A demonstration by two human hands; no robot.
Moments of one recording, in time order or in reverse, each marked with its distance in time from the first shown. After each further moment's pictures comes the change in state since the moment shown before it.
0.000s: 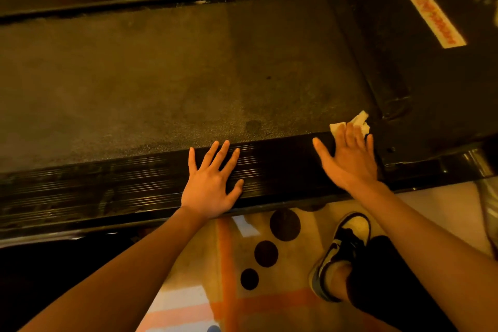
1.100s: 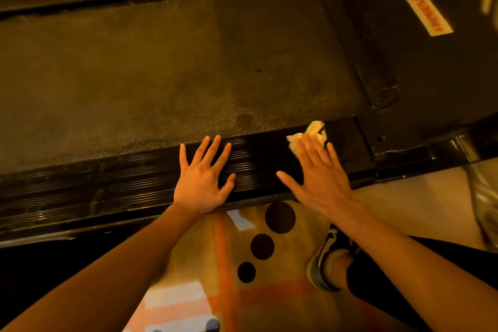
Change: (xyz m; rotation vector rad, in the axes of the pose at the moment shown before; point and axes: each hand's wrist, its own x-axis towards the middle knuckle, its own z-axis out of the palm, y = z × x) left_hand 0.000 0.003 -0.002 -0.002 -0.002 -0.011; right_hand -0.057 -0.023 0.032 -0.095 0.036 -0.280
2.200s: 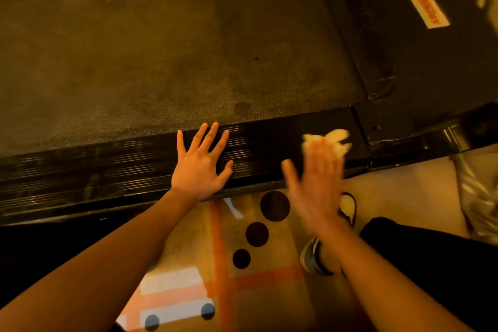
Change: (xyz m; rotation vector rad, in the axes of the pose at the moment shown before) left_hand 0.000 -0.001 0.002 0.005 0.012 0.007; right_hand -0.037 -0.029 0.020 0.166 0.149 0.286
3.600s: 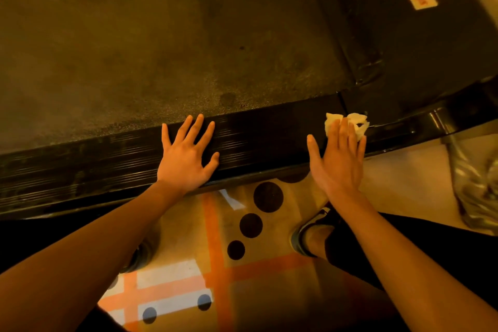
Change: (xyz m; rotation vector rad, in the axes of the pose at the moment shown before) left_hand 0.001 -0.001 0.000 -0.004 -0.002 0.002; right_hand 0.032 0.066 -0.009 -0.040 0.033 0.132
